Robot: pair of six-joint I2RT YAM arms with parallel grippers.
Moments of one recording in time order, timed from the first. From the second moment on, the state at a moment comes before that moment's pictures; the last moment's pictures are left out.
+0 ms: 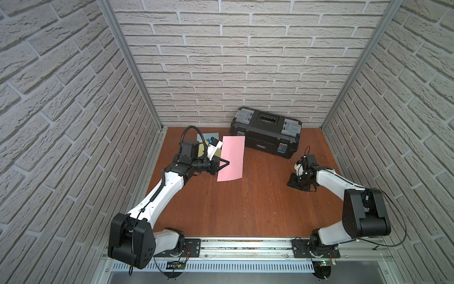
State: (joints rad) left arm -0.30 1.26 0.95 -0.30 0.84 -0.06; right arm -0.02 1.50 0.82 -0.63 -0.19 0.26
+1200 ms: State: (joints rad) left arm -0.28 1.26 0.95 -0.30 0.79 -0.07; right arm 0.12 1.59 0.96 -0.75 -0.04 0.19
